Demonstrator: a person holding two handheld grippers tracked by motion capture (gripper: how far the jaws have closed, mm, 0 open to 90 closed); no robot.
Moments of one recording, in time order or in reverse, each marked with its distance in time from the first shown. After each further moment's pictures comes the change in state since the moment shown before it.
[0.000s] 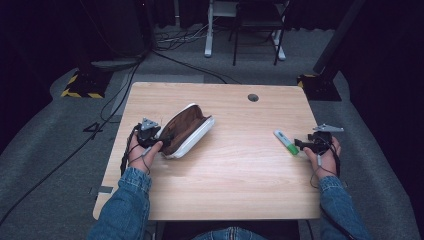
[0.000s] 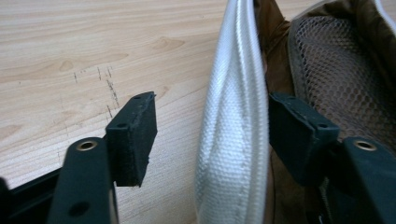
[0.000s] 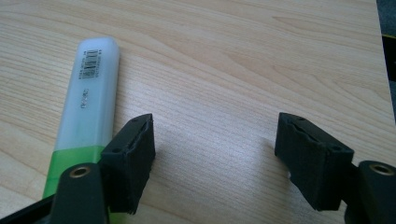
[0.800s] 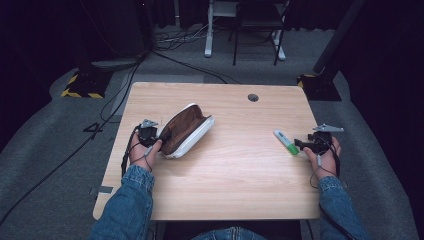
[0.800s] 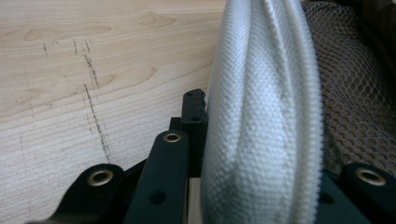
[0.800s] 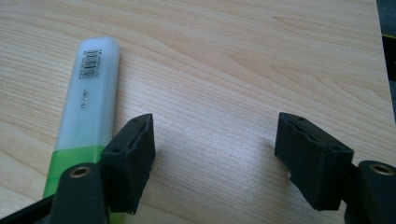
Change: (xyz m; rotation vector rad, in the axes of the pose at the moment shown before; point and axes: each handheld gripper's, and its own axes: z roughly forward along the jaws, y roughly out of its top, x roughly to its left) left arm 0.009 -0.004 0.011 0.052 -0.080 -0.072; right arm 0.000 0.000 0.000 0.000 0.000 0.000
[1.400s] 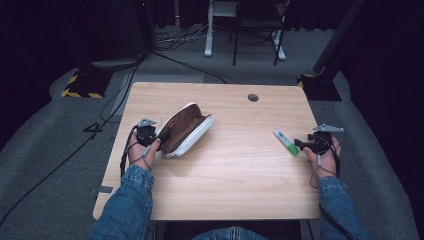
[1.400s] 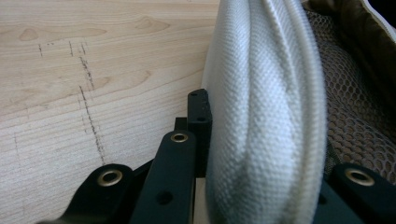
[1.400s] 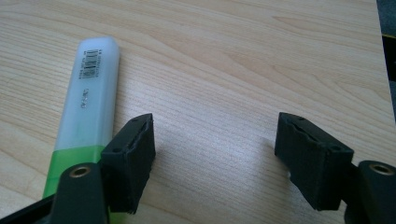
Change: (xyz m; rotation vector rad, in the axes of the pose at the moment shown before) left arm 0.000 0.003 -0.006 -0.017 -0.042 -0.035; right arm 0.000 0.000 0.000 0.000 0.000 0.000
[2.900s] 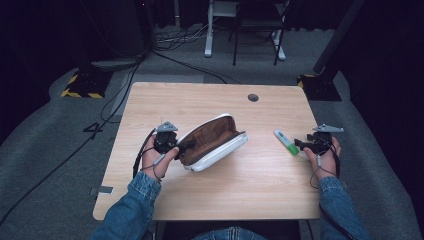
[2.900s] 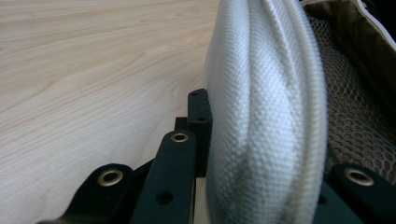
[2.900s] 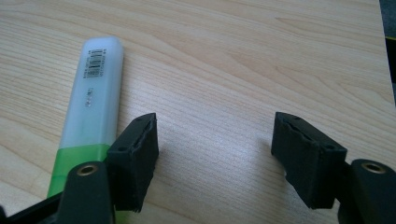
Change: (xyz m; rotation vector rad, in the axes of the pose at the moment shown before) left arm -0.089 0.012 -0.017 0.056 -0.281 0.152; right arm 0.001 0.000 -0.001 -0.002 0.008 -0.006
